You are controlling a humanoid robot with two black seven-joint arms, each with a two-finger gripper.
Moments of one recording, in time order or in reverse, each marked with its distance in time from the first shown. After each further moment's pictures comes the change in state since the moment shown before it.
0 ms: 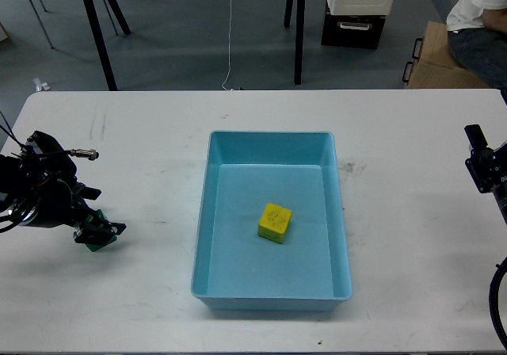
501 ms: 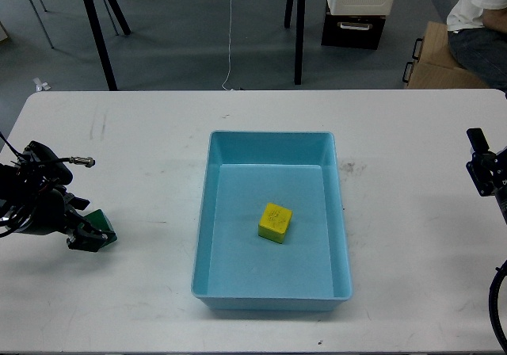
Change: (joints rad) left arm 0.006 -0.022 0.053 0.064 0.000 0.000 0.000; right arm -0.001 0.000 -0.001 -0.002 0.002 -0.008 0.000
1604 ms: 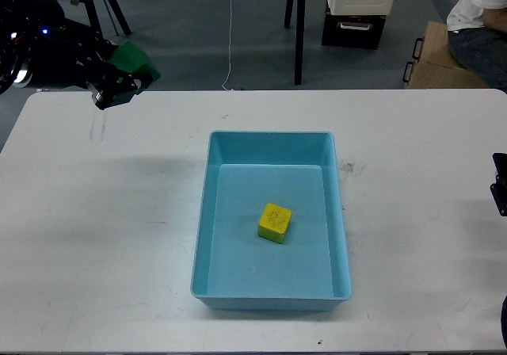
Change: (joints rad) left arm -0.577 -0.012 -0.004 -0.220 -0.156 0.007 0.000; right arm -0.025 -0.010 0.008 -0.137 -0.001 -0.162 0.001
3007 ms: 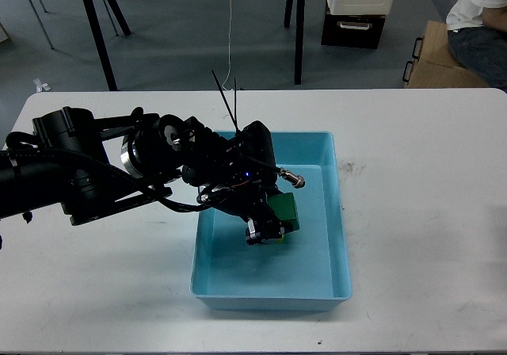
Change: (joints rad) left arm 0.181 -0.609 0.180 0.244 0.156 -0.007 0.000; right arm -0.004 0.001 0.014 -0.056 0.004 -0.057 0.001
